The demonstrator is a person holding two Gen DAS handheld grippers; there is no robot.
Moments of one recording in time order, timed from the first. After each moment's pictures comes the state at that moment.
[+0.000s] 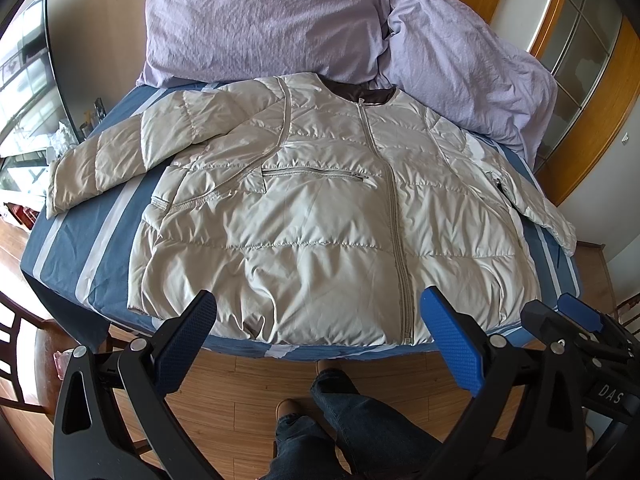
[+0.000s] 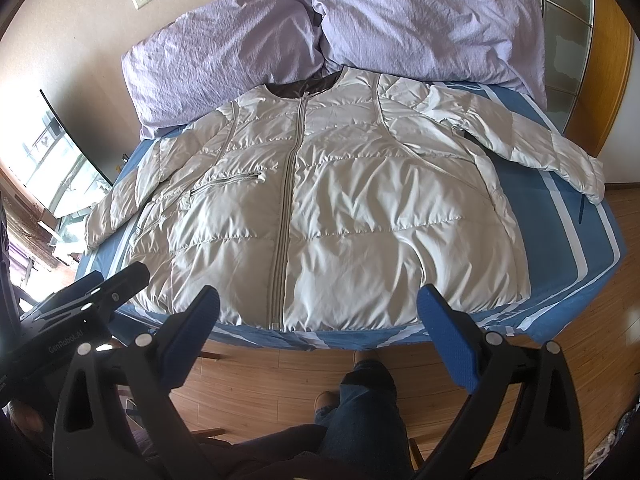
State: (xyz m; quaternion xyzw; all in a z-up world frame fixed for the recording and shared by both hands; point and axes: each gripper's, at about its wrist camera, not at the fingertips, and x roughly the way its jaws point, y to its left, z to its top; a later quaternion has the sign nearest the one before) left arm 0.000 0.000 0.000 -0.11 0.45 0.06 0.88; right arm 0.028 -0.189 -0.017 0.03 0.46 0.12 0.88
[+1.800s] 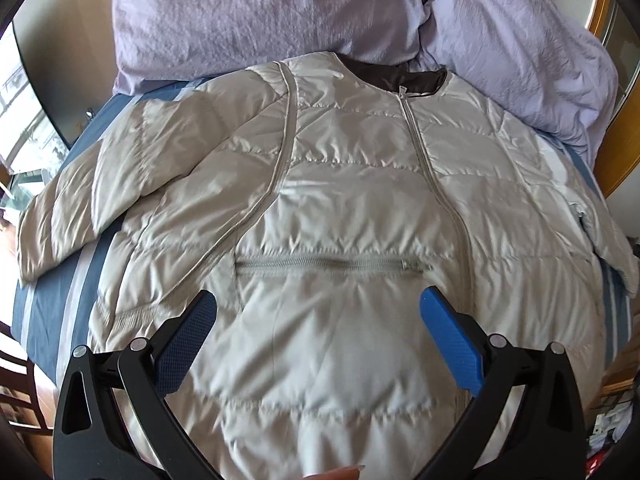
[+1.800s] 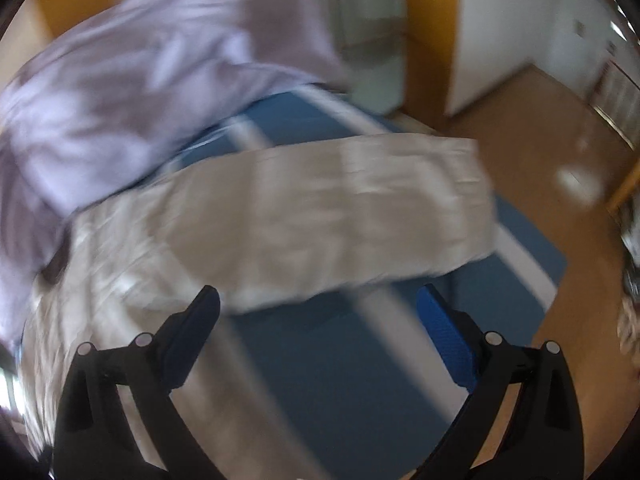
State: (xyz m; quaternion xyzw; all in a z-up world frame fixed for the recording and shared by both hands) left arm 0.159 0.011 -0.055 -0.07 0.50 0.10 0.86; right arm 0.228 -0.472 -0.074 0.20 0.43 -0.20 0.86
